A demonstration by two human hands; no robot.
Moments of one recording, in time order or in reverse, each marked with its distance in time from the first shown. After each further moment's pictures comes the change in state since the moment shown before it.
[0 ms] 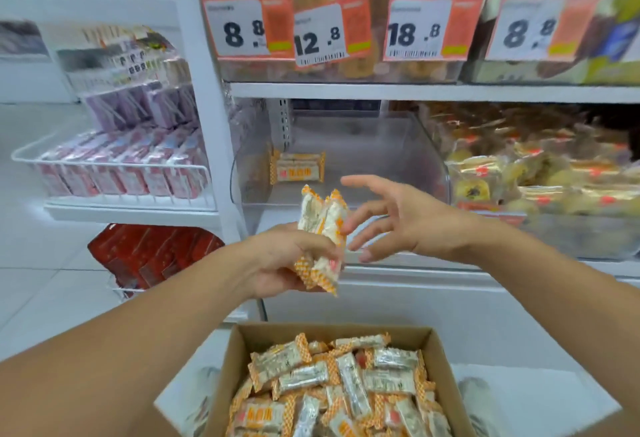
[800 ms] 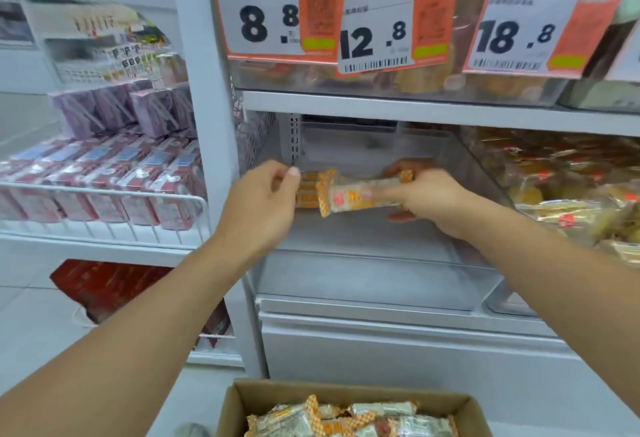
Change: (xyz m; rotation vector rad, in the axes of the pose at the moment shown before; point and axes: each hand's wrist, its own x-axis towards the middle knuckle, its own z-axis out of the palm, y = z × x) left_hand 0.073 0.069 -0.089 0.668 0.721 0.621; right_hand 0.150 0.022 -0.056 -0.024 0.511 0.129
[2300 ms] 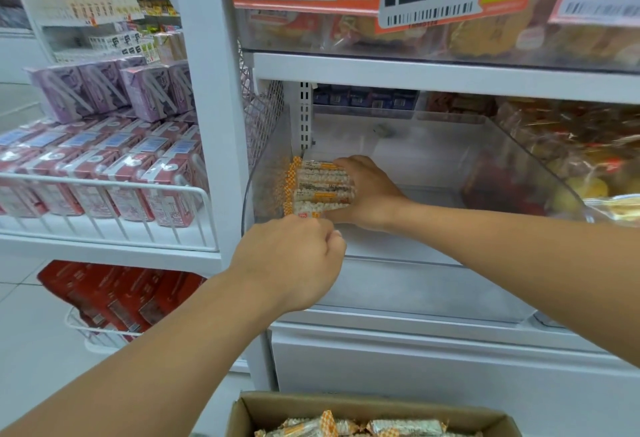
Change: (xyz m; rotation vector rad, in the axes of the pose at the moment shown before) left_hand -0.022 -0.022 0.019 0.641 -0.379 0.177; right_hand 0.091 0.047 0.094 -0.599 -0.091 -0.373
